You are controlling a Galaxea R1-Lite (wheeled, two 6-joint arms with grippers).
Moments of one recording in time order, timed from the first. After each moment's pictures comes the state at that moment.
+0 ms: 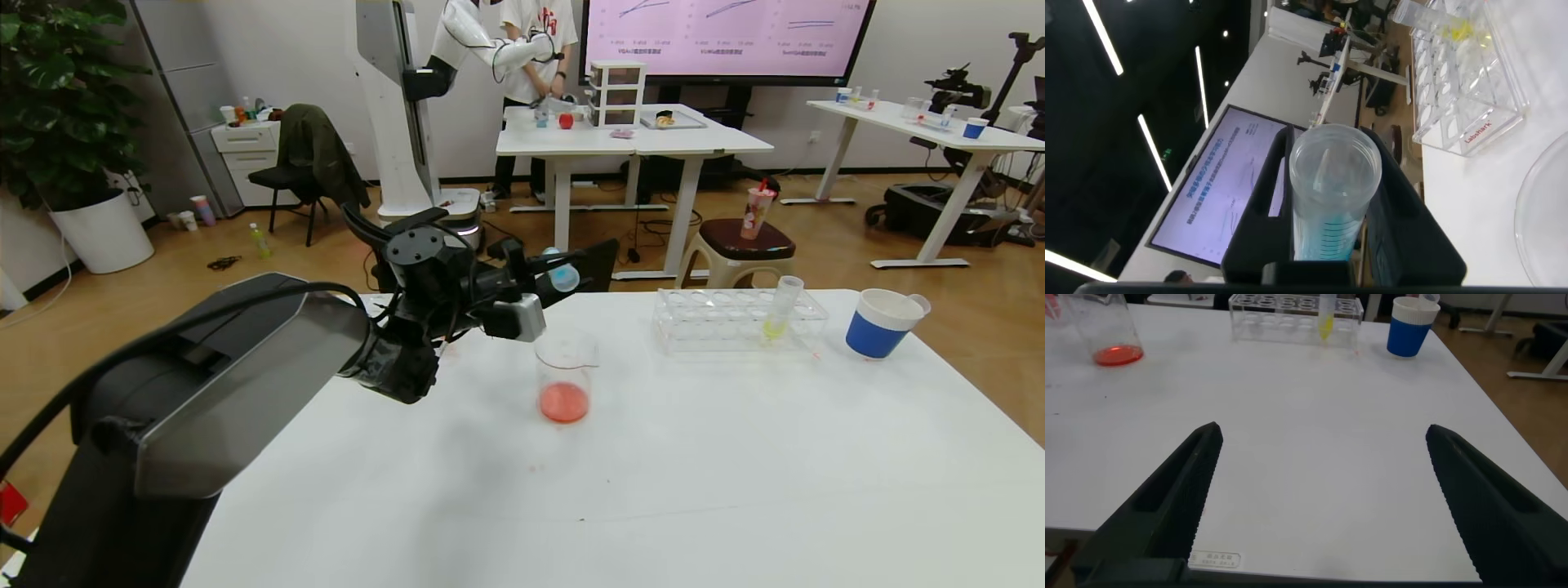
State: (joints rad) left arm -0.43 2.44 -1.52 -1.23 -0.82 1.17; right arm 0.00 0.00 0.00 0.00 0.02 -0.03
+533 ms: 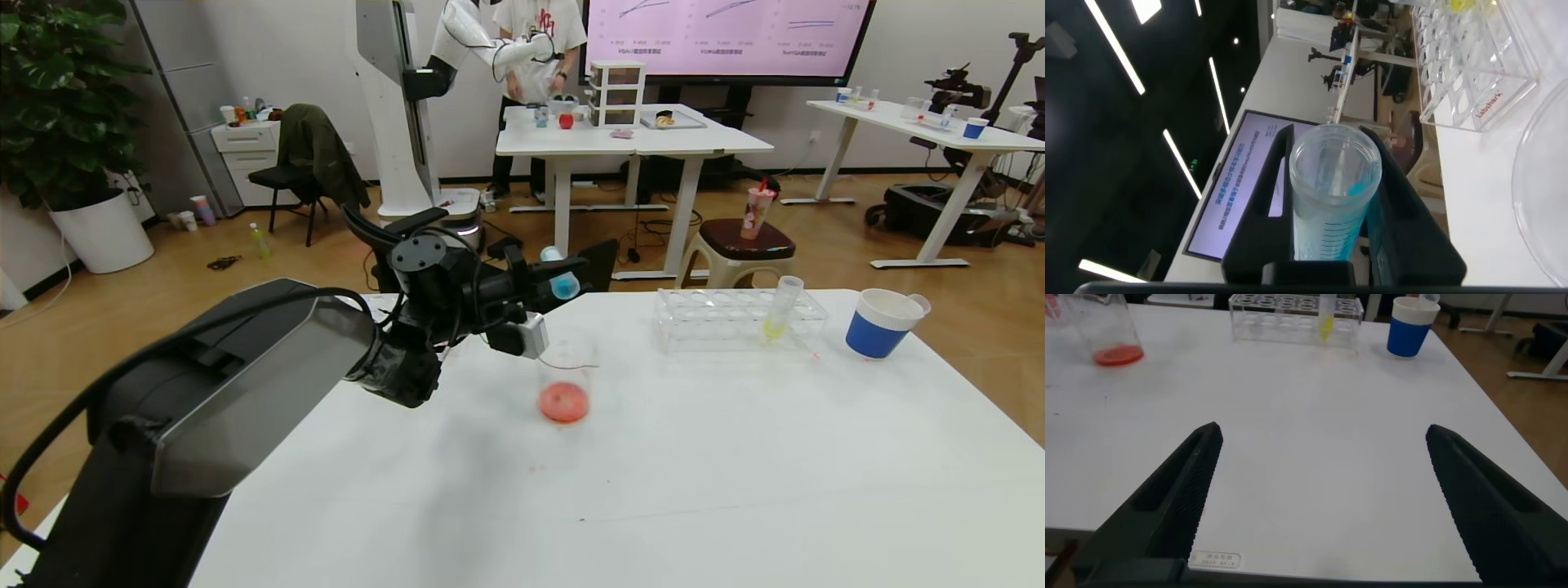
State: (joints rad) left arm -0.43 2.47 -1.52 -1.24 -0.82 1.31; right arm 0.00 0.00 0.00 0.00 0.02 -0.03
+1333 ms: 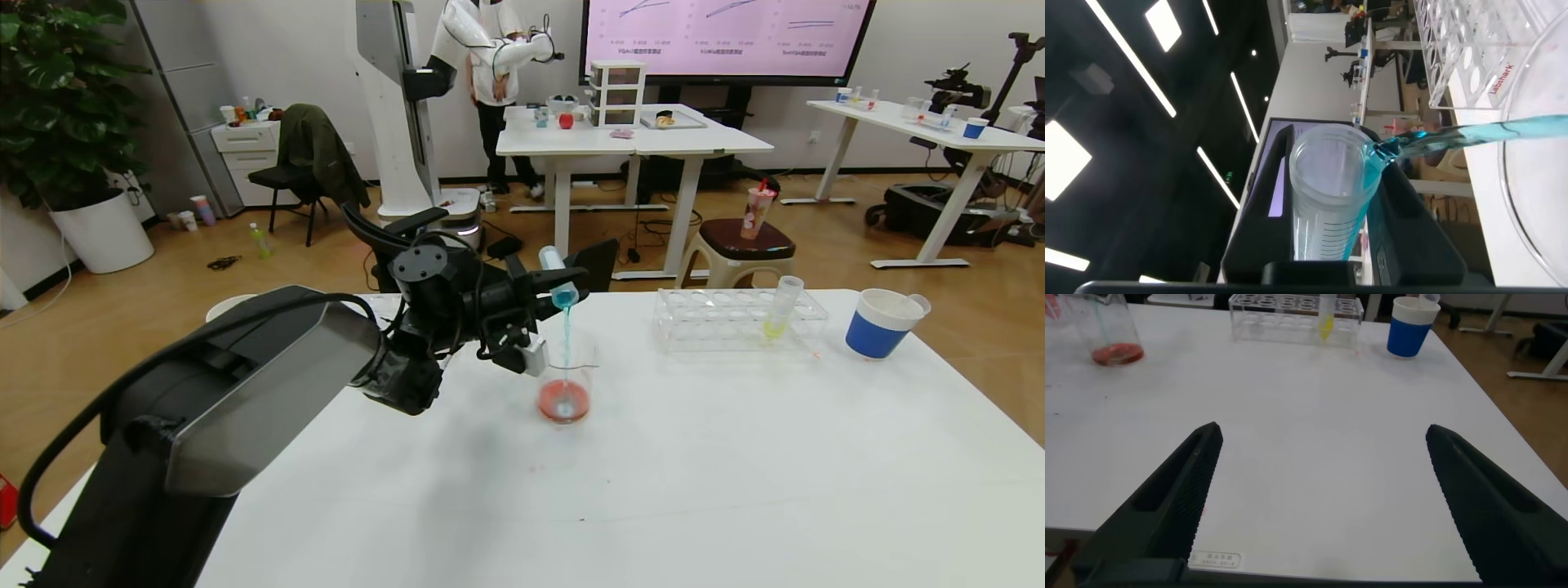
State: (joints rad) left arm -0.43 2.49 -1.50 -1.28 -0.82 1.47; right arm 0.00 0.00 0.00 0.00 0.02 -0.03
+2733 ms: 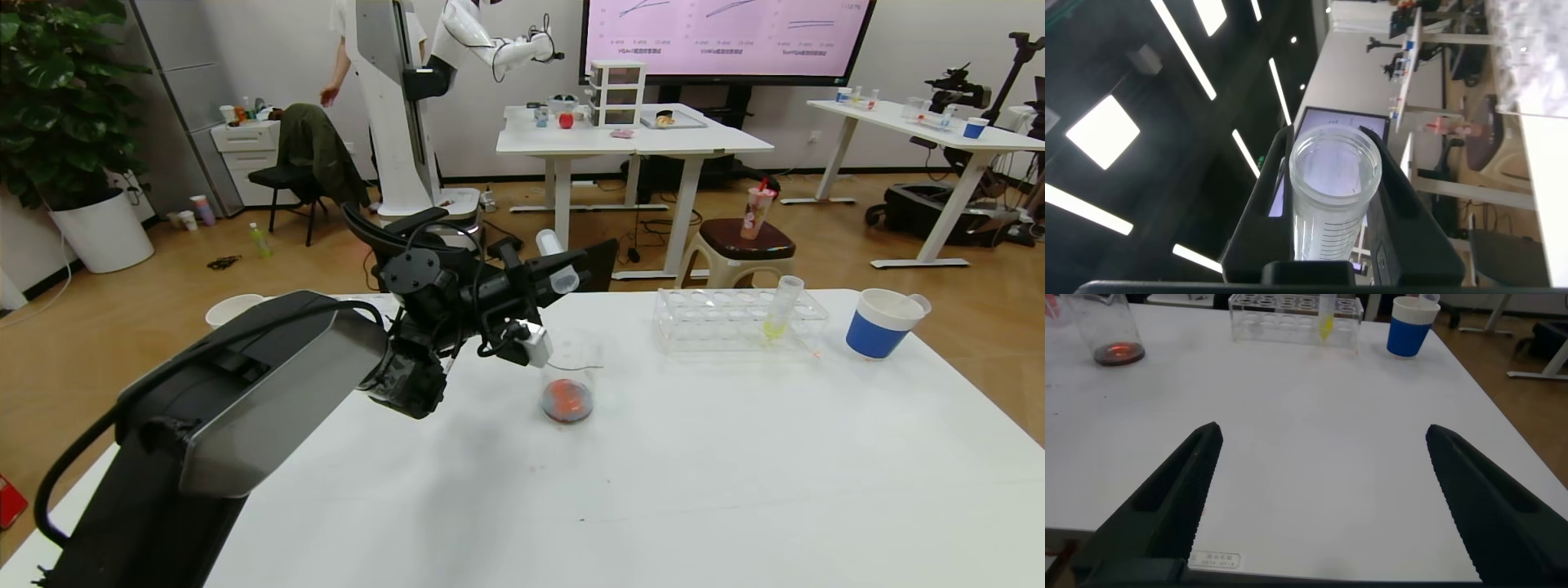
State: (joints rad) left arm -0.44 2.49 -1.52 -1.47 -0.74 1.34; right arm 0.00 0.00 0.00 0.00 0.02 -0.03
